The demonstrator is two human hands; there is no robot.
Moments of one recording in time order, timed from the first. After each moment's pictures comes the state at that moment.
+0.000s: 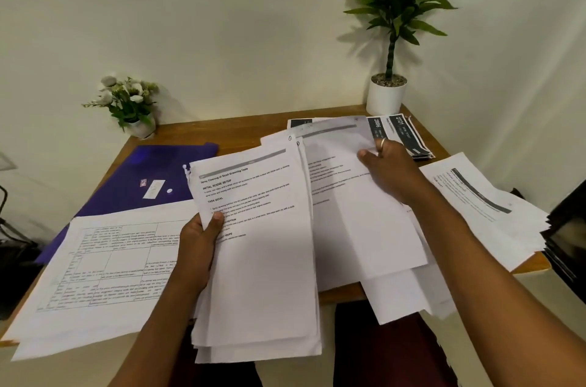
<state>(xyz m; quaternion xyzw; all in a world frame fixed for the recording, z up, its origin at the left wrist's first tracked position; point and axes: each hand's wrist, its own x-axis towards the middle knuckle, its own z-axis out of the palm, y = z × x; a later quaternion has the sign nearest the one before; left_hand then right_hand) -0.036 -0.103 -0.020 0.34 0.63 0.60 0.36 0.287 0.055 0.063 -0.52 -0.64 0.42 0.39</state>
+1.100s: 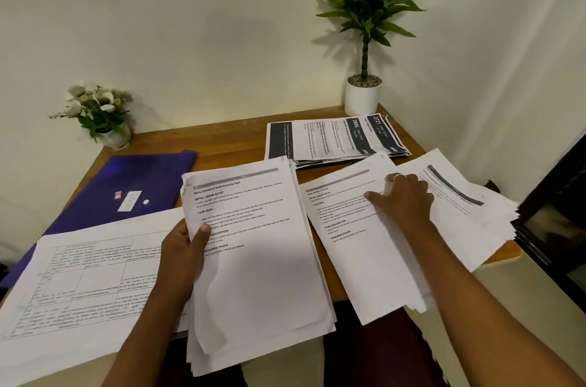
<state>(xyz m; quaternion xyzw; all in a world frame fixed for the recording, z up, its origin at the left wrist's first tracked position) -0.035 -0.100 -0.026 0.41 0.69 0.52 0.29 0.343 0.042 -0.002 -0.78 -0.60 0.12 0.16</state>
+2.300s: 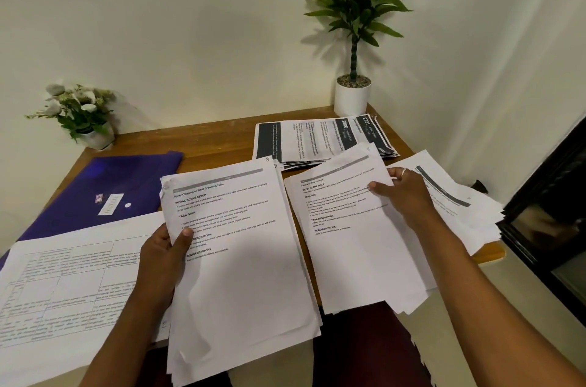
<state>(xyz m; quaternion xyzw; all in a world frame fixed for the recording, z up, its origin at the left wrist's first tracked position) -0.035 -0.100 -0.028 0.39 0.68 0.53 0.31 0.383 0.060 -0.004 -0.65 -0.51 0.38 0.42</state>
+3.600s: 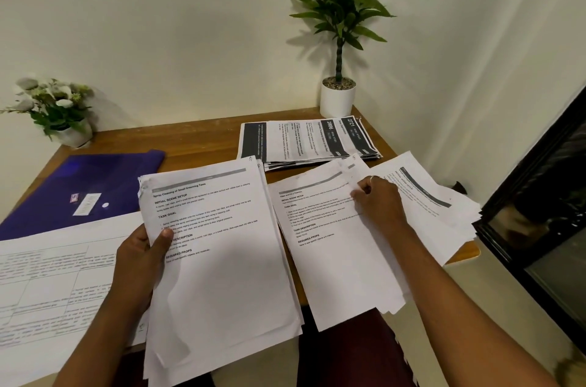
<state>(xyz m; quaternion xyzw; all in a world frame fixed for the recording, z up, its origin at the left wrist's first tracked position) -0.033 -0.103 -0.025 0.39 0.68 0.54 0.31 0.363 0.043 -0.007 -0.70 -0.60 0.21 0.33</state>
